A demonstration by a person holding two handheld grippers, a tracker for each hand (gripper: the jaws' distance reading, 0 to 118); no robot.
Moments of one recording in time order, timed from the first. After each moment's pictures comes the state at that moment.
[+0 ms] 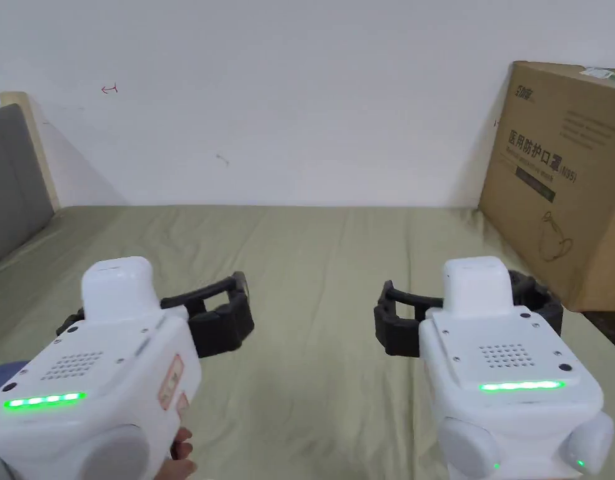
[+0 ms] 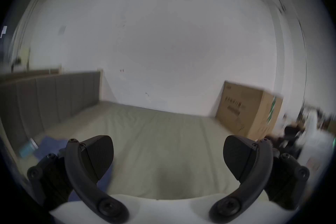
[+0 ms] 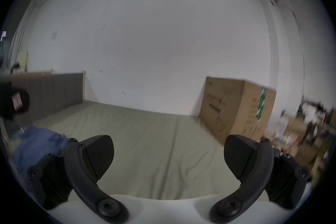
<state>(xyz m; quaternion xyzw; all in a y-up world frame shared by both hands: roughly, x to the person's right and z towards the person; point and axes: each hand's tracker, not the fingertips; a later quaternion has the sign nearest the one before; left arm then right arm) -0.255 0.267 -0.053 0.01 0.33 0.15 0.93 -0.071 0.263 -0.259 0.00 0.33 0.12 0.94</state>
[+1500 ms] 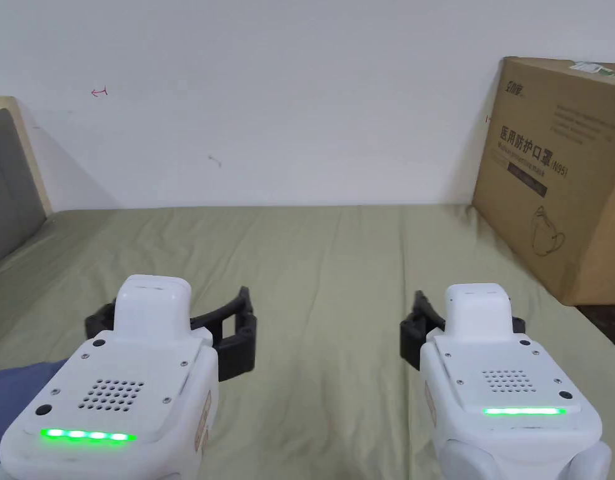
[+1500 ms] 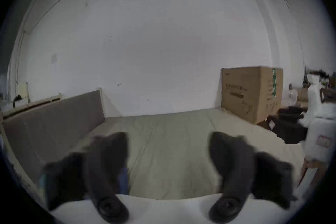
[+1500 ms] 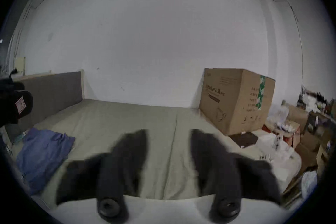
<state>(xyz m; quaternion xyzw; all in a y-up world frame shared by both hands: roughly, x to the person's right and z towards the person) -0.216 0.264 -0.066 -0.04 0.34 0.00 0.94 -0.051 0.238 -0.266 -0.07 0.33 0.05 0.94</state>
